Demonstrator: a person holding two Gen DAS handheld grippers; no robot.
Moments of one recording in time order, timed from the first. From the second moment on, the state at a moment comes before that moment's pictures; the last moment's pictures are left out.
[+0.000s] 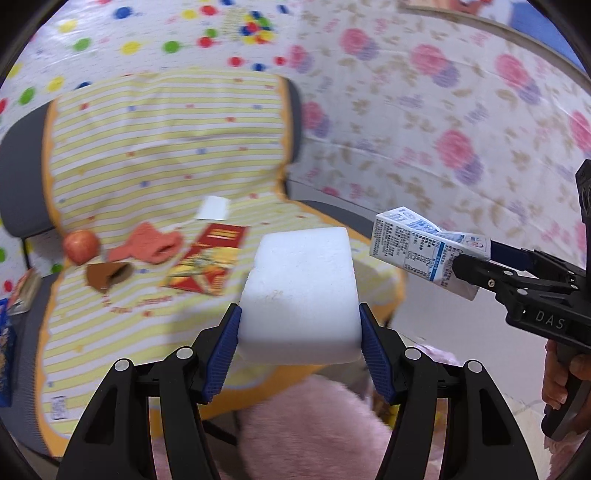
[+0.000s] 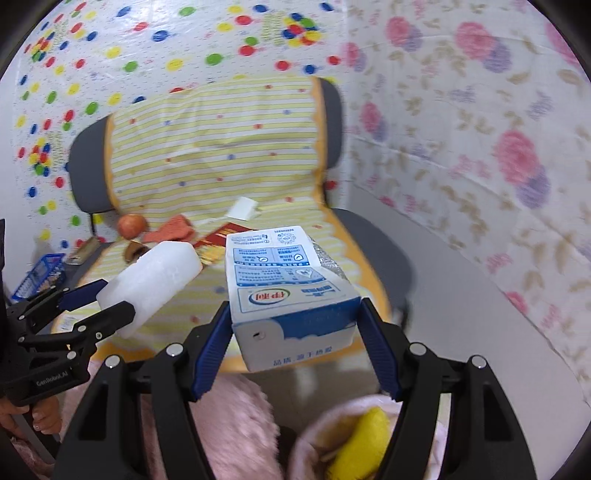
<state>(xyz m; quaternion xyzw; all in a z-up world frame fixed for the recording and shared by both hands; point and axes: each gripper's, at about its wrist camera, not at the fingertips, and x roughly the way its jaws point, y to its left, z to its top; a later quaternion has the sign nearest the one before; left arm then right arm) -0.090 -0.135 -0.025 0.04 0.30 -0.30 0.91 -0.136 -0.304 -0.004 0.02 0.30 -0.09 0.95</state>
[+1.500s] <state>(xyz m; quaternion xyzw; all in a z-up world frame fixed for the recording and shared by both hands) -0.091 -0.160 -0.051 0.06 0.32 -0.30 0.89 -0.177 -0.347 -0.022 0.07 0.32 -0.14 0.93</state>
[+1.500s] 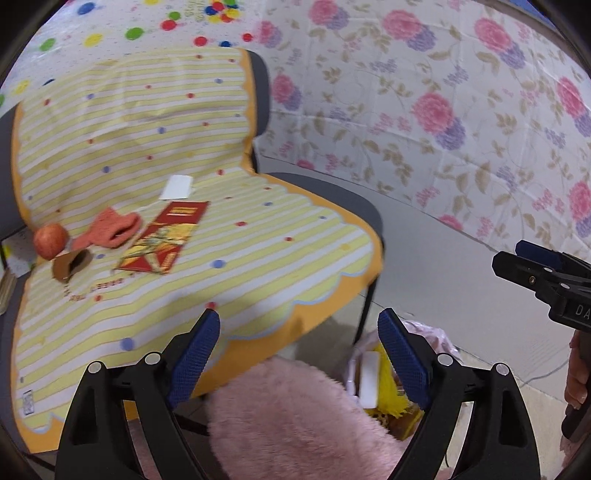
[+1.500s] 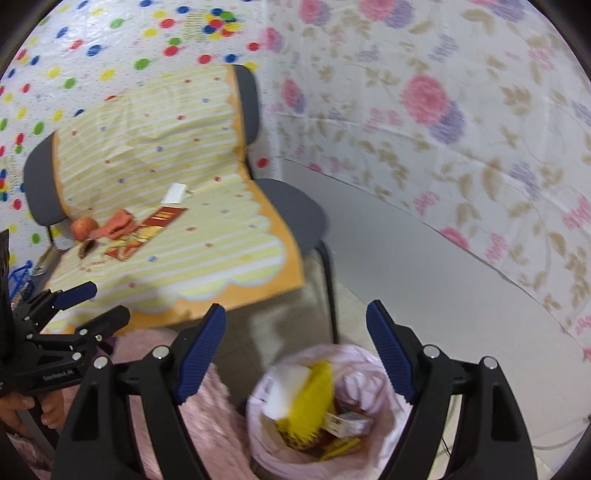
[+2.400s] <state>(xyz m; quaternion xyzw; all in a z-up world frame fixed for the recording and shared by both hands) 0.065 0.017 -0.060 -0.01 0.37 -0.02 0.93 0.053 -0.258 -0.024 0.01 0.35 0.02 0.94</state>
